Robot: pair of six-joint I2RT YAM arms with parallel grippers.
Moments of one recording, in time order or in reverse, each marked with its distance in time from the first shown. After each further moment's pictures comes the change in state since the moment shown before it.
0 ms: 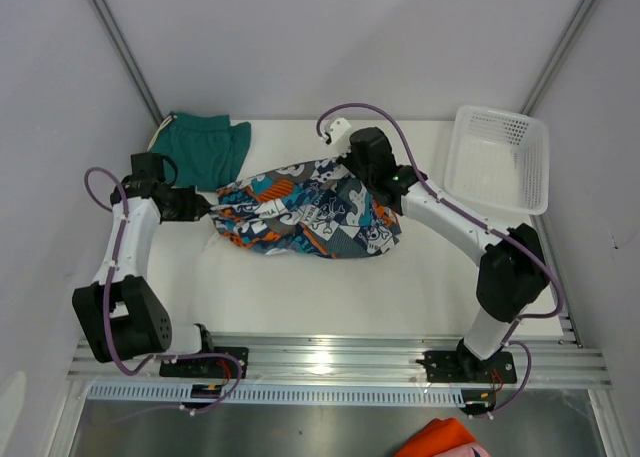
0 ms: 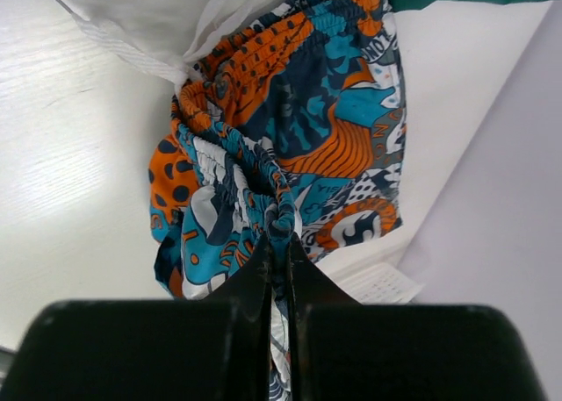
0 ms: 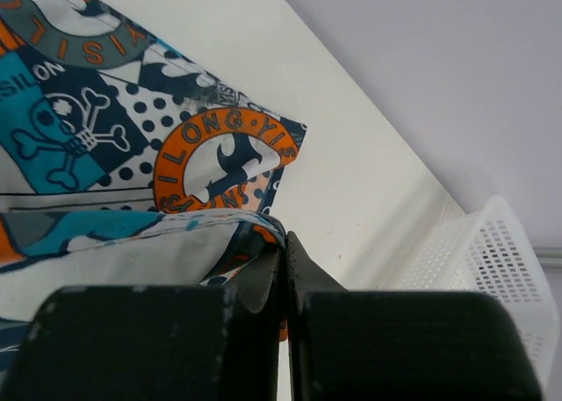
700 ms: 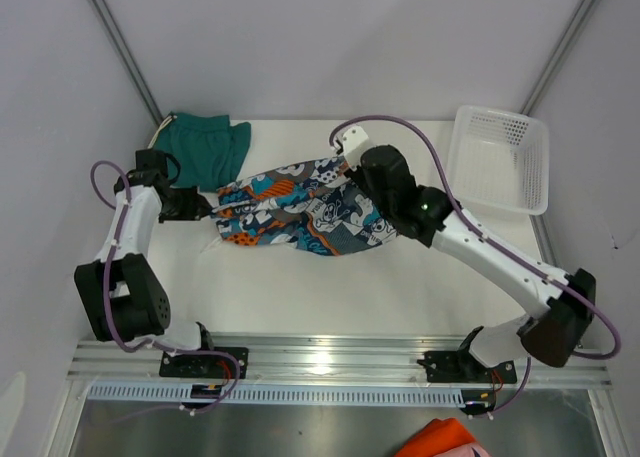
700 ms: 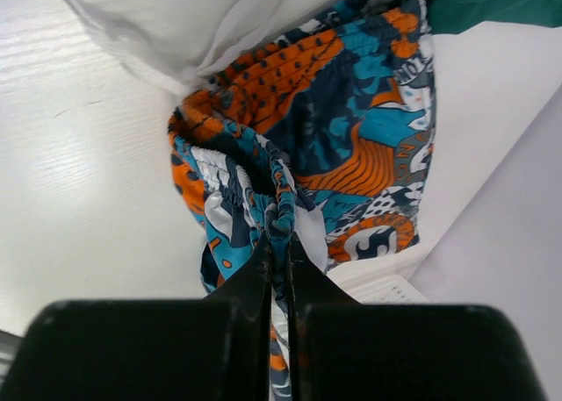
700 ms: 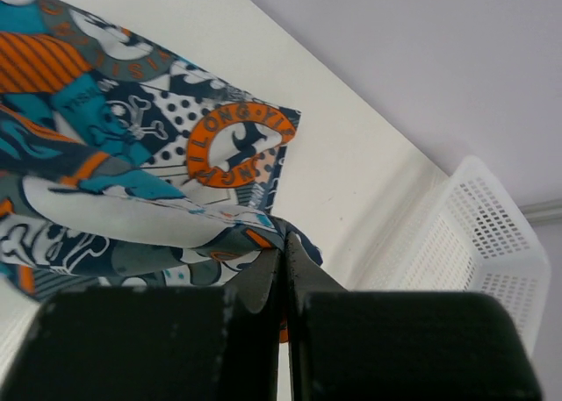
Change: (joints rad) left arm 0.002 0.155 0.098 -0.048 0.002 0.005; right arm 0.097 -0.235 -0.053 -0.146 0.125 0.131
